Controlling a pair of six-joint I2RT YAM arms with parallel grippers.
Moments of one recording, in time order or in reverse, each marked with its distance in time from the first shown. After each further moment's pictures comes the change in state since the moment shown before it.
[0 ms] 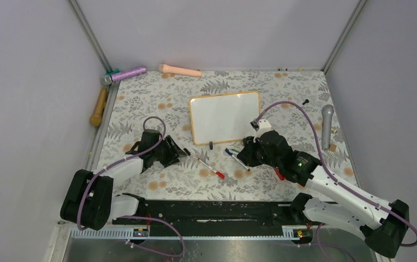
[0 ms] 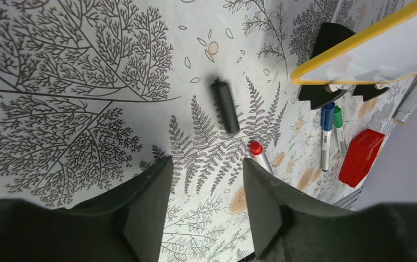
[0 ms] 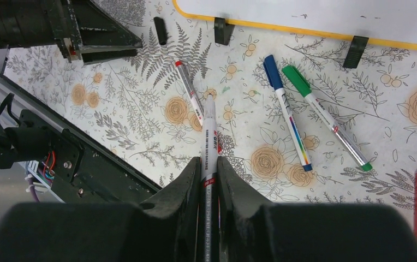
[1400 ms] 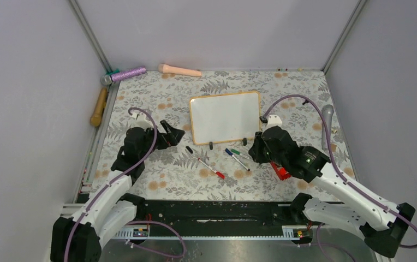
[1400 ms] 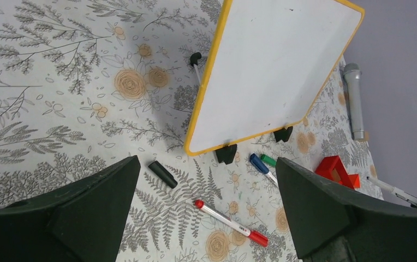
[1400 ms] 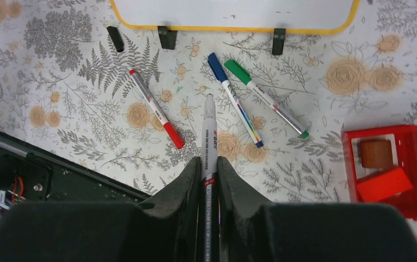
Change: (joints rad) left arm 0.000 -0.437 0.009 0.108 -0.106 0.243; right arm -0.003 -0.019 0.123 -0.227 0.172 0.005
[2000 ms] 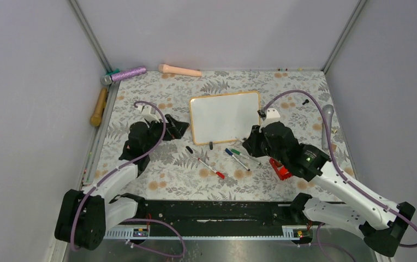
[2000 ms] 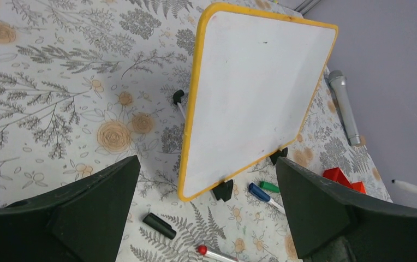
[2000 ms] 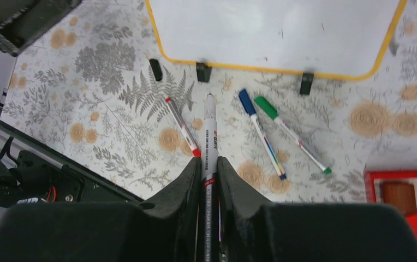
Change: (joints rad) left arm 0.007 0.228 -0.001 0.343 0.069 0.053; right arm -0.001 0.036 0.062 0.059 -0.026 0.025
